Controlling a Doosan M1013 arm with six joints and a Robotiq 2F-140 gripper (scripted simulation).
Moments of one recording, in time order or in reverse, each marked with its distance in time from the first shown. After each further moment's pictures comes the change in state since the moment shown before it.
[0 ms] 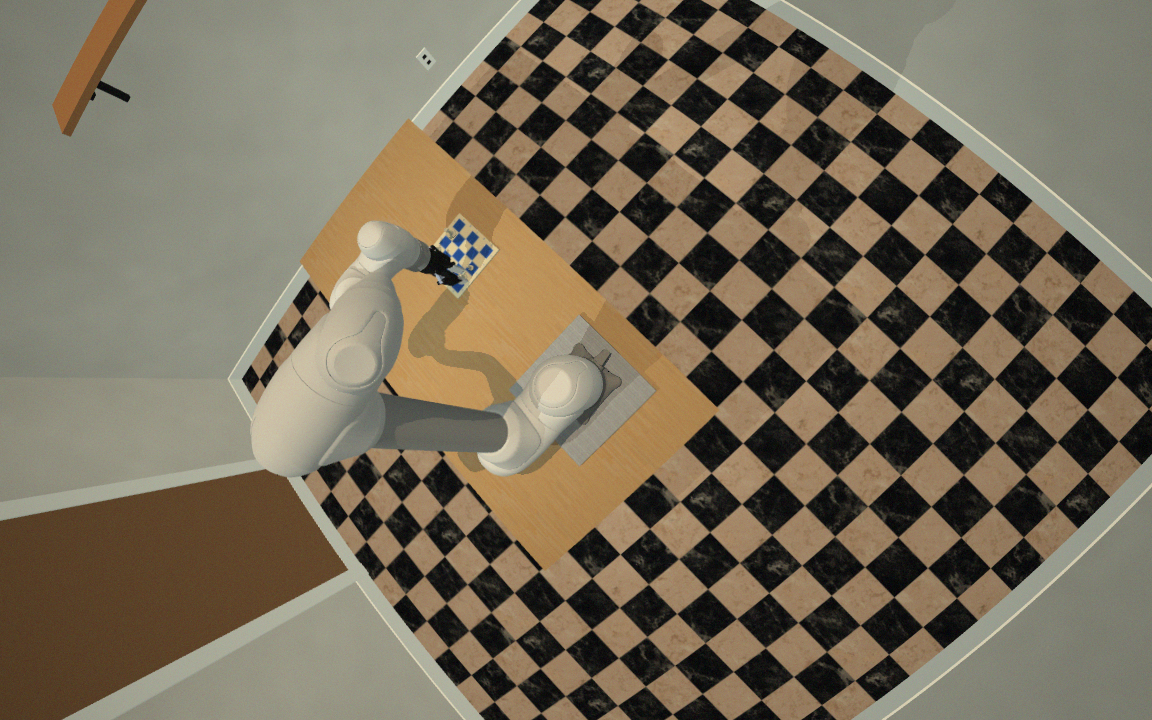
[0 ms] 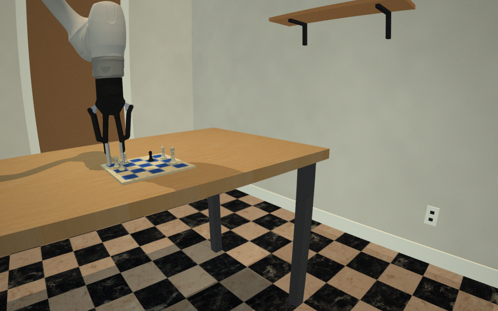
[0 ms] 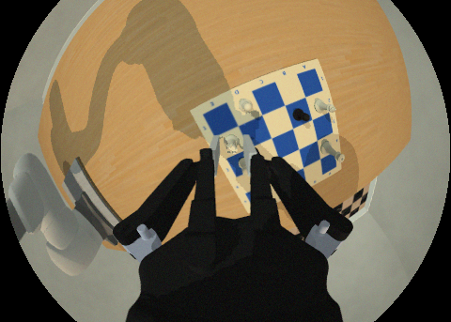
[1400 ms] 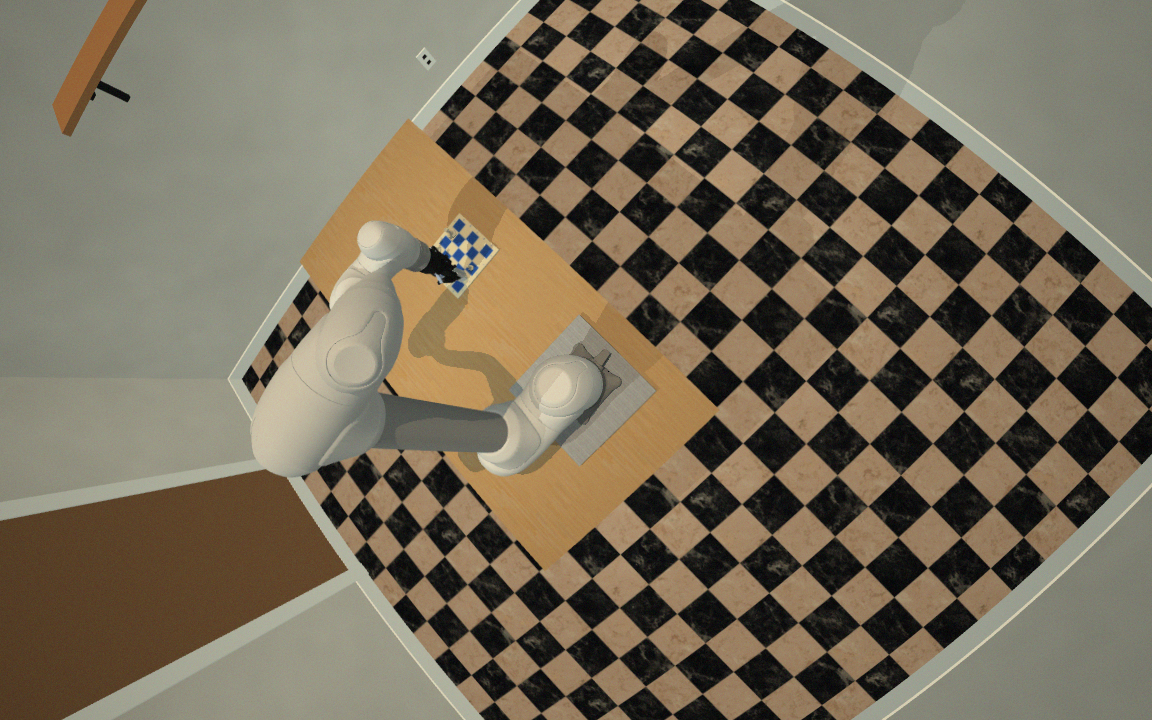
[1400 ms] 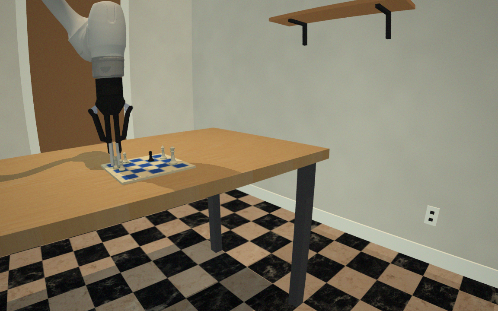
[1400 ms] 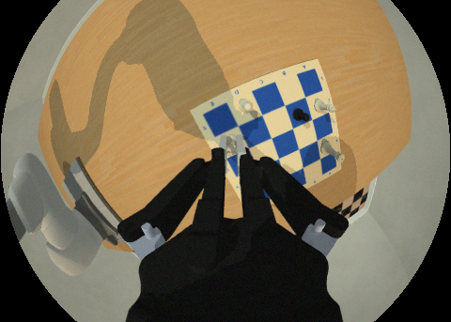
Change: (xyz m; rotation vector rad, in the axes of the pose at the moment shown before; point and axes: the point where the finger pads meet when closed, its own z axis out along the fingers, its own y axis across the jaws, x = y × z) arm 0.000 0.000 0.000 0.000 0.000 0.000
